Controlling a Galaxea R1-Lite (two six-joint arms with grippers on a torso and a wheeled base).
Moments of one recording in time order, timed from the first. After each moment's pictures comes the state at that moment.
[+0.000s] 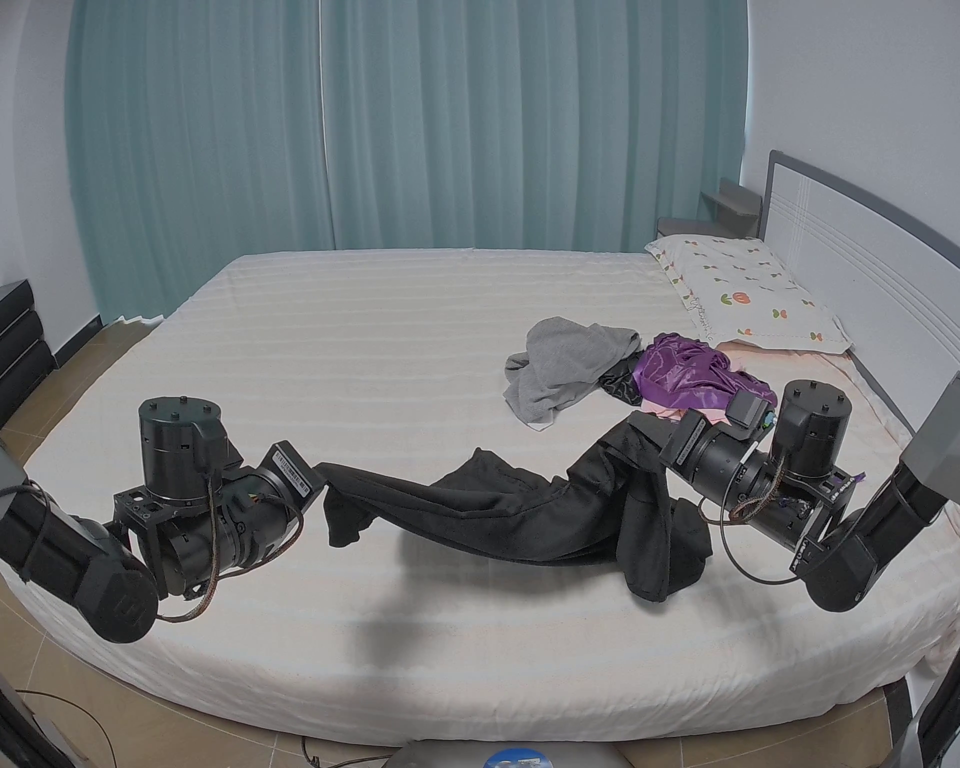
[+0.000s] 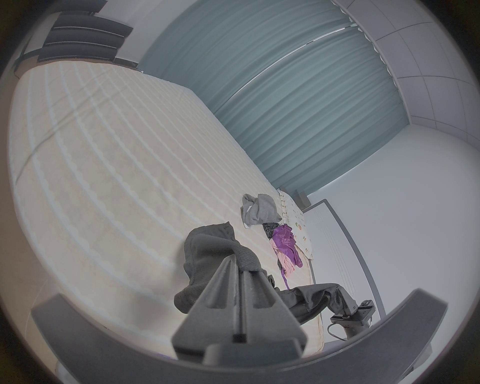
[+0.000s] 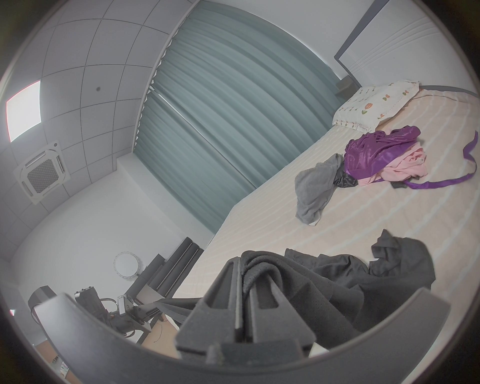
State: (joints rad) left arm -0.38 1.75 -0.55 -0.82 0.03 -0.97; right arm 0.43 1.98 -0.63 -1.27 0.12 0.74
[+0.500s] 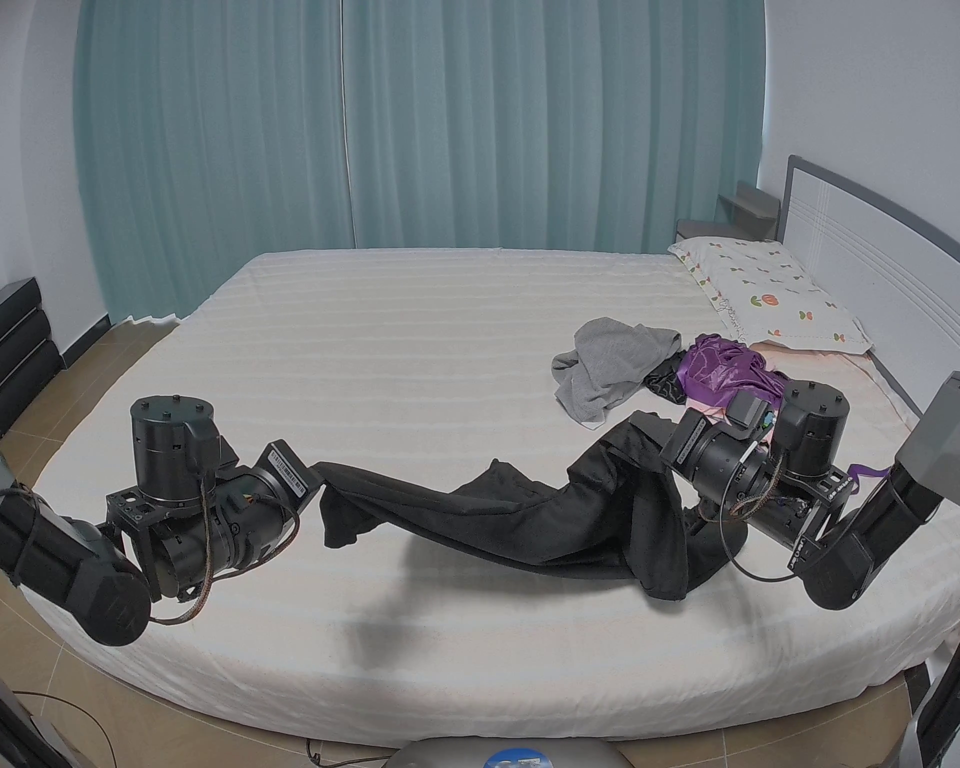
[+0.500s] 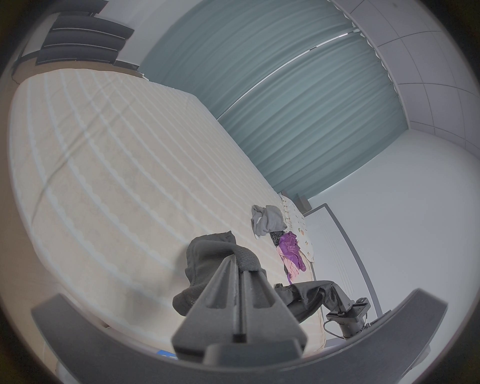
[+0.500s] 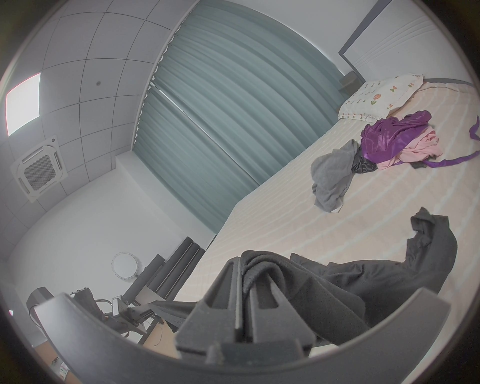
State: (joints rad) left arm -0.39 1.72 -0.54 -0.82 0.03 -0.97; right arm 0.42 2.00 -0.64 -1.28 0.12 0.74
